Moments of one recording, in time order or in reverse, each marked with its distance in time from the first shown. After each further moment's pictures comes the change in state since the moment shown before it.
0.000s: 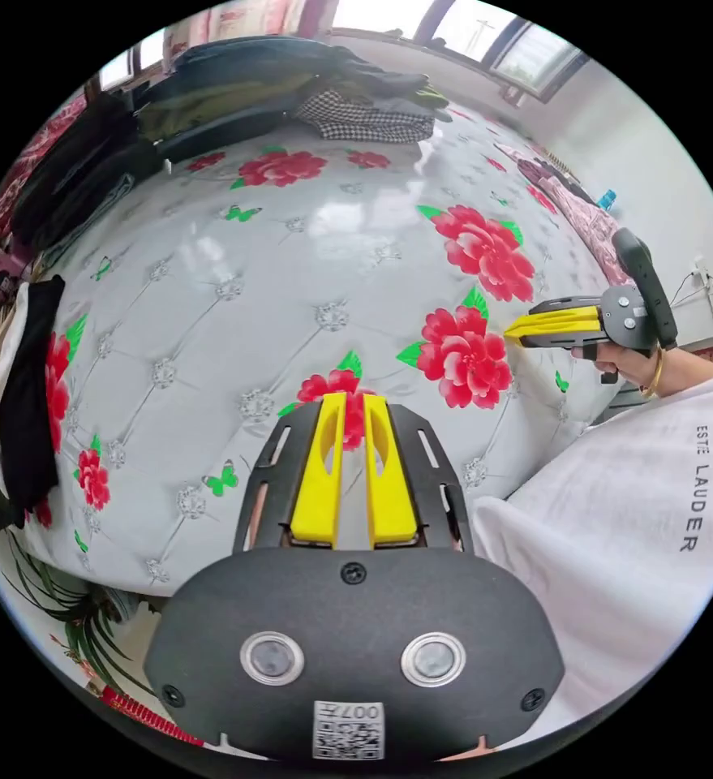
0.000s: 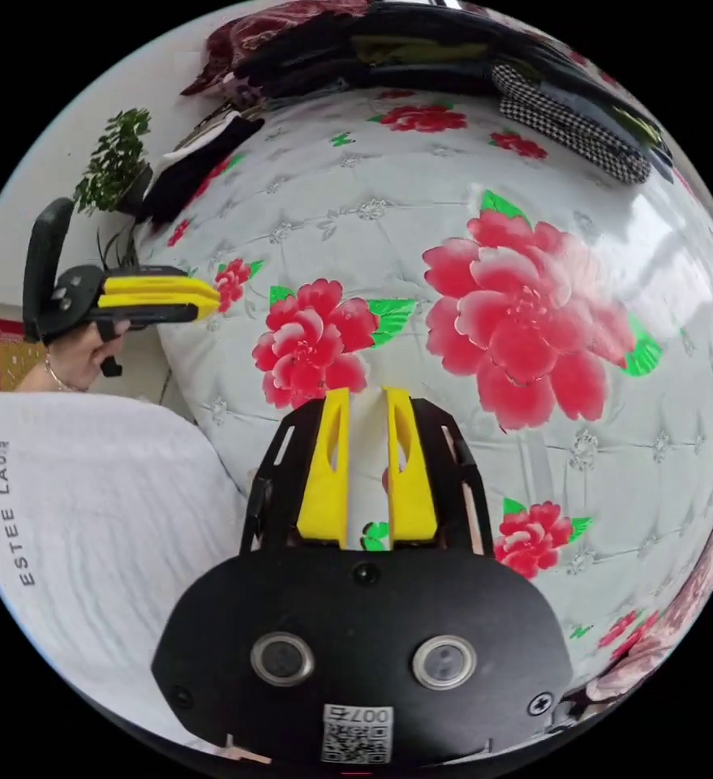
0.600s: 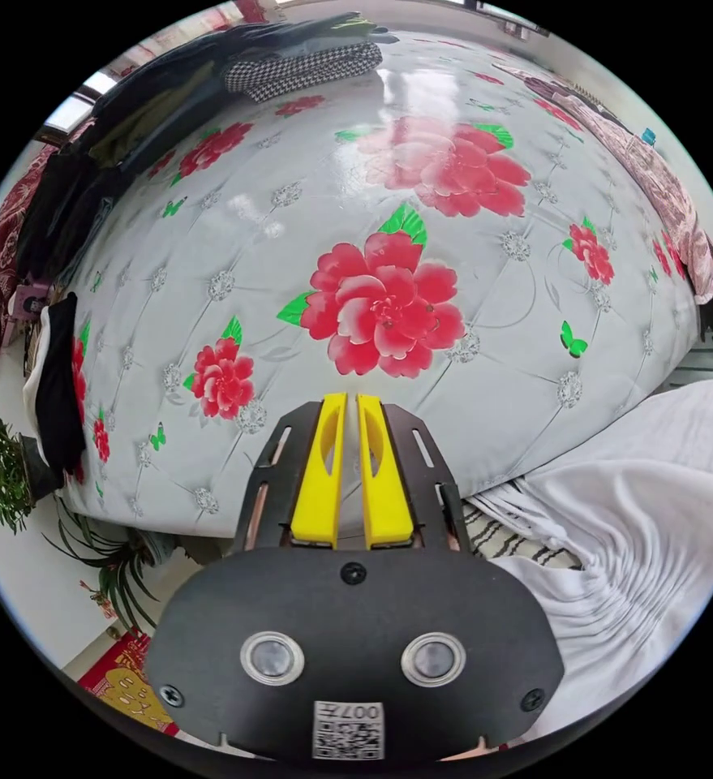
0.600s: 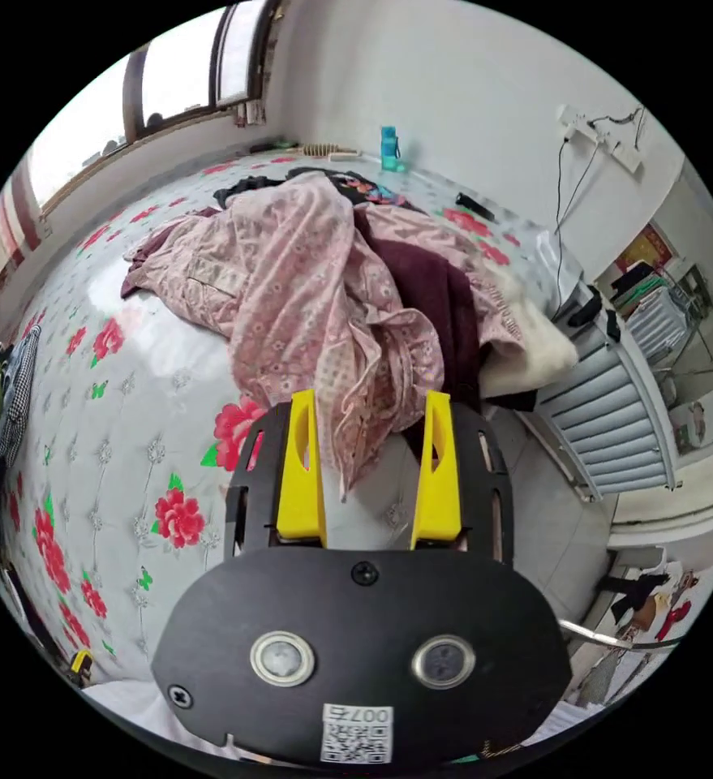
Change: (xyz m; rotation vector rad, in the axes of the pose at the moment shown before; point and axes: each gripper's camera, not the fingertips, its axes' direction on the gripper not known) left arm 0.128 -0.030 0.045 -0.176 -0.223 -0.033; right arm 0.328 0.464 -0.194 0.411 0.643 1.349
